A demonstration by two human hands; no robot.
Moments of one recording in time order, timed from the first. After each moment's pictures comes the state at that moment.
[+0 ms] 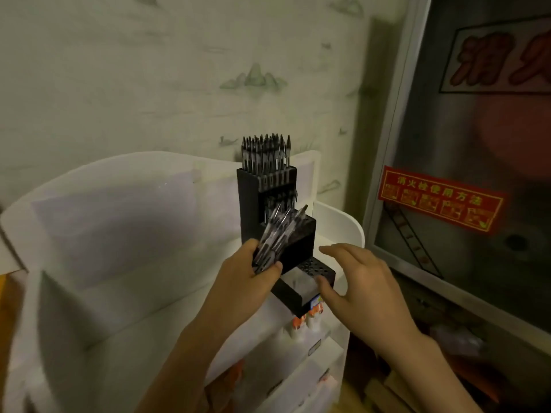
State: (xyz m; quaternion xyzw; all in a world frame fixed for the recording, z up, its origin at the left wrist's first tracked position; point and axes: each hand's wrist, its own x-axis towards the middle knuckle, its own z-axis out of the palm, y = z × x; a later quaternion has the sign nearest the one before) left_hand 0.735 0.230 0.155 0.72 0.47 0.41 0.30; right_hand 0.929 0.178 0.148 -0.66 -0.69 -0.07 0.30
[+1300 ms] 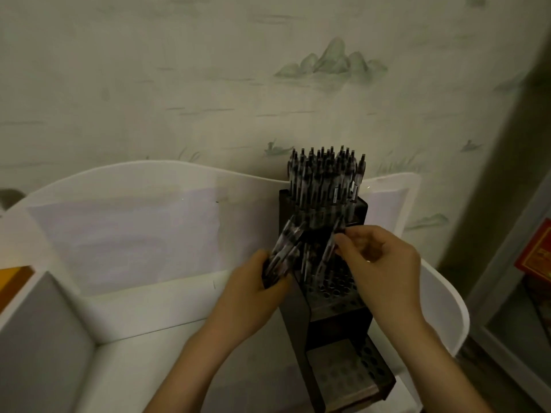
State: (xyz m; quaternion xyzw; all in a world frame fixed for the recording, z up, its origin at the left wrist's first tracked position) left_hand 0.768 0.394 0.141 0.64 0.59 0.45 0.19; right_hand 0.958 0.443 0.162 -0.45 -0.62 0.24 0.59
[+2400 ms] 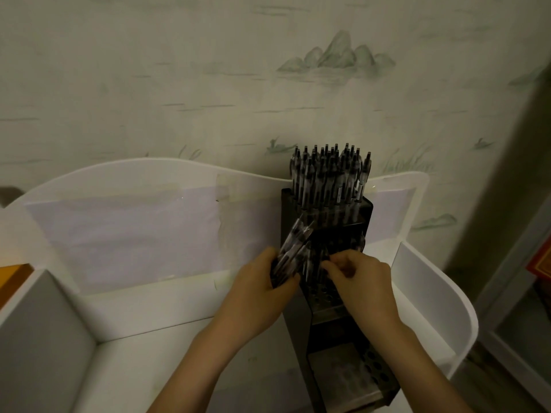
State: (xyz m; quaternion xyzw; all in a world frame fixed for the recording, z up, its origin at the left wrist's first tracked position) left_hand 0.775 0.404 0.141 0.65 0.58 0.44 0.20; right_hand 0.951 0.476 0.112 -0.54 -0.69 0.21 0.44
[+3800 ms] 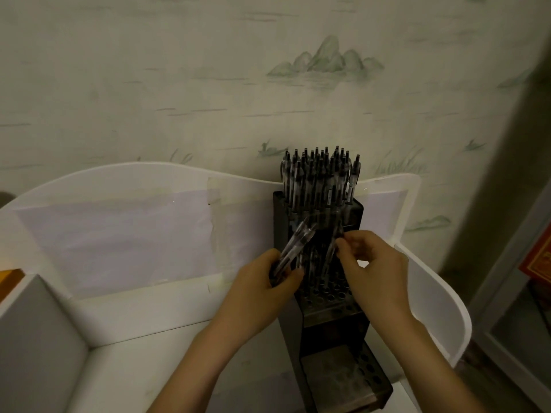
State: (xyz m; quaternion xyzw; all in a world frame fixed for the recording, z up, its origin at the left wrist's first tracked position) left_hand 0.789 0.412 0.143 0.65 0.57 0.46 0.20; right_hand 0.969 0.477 0.137 -0.45 -0.66 0.18 0.58
